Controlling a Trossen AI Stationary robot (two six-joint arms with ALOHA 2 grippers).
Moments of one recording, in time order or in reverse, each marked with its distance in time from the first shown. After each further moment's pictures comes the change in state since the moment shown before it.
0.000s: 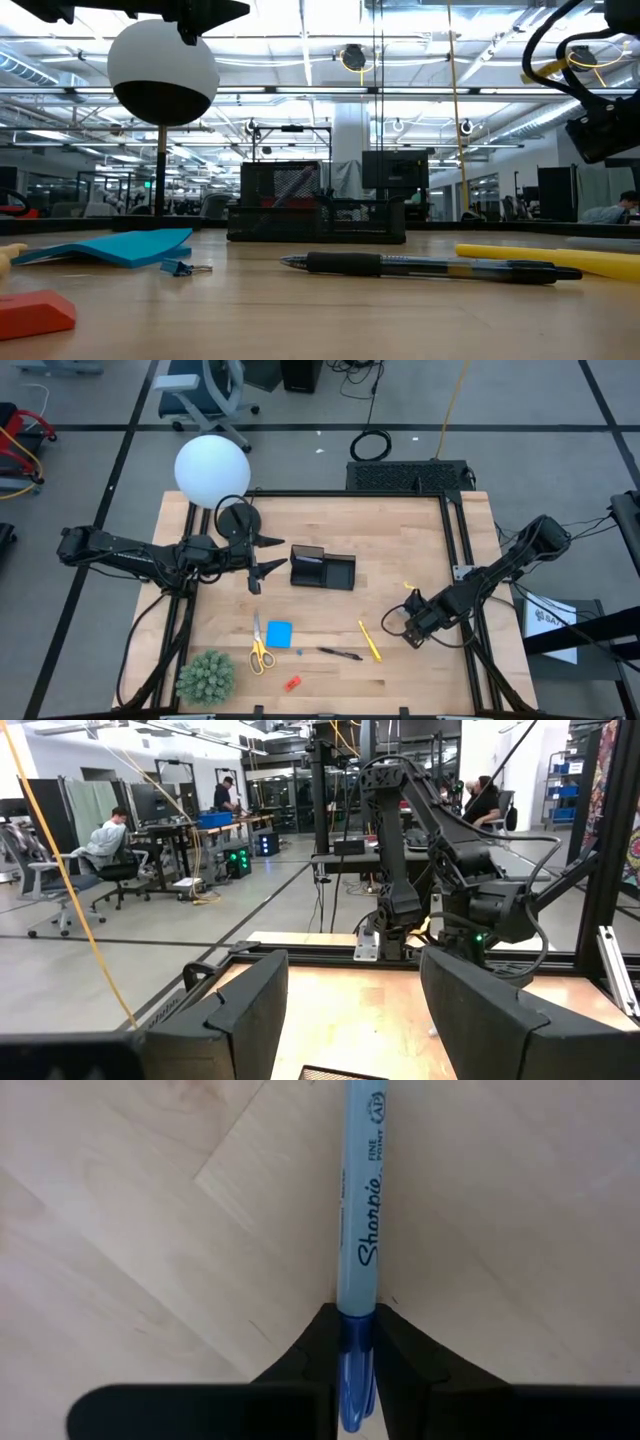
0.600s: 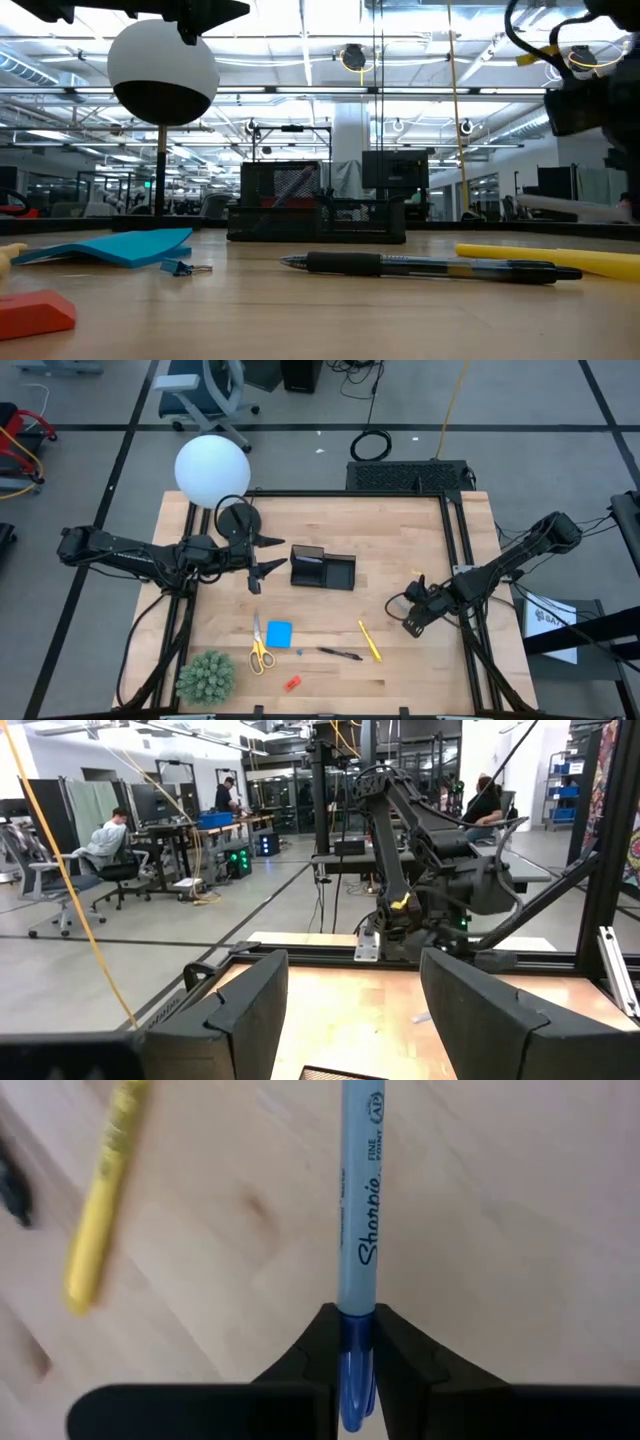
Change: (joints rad) left arm 0.000 0.000 0.000 0.000 0.000 0.000; right arm -0.080 -0.224 -0.004 0.031 0.136 -0.151
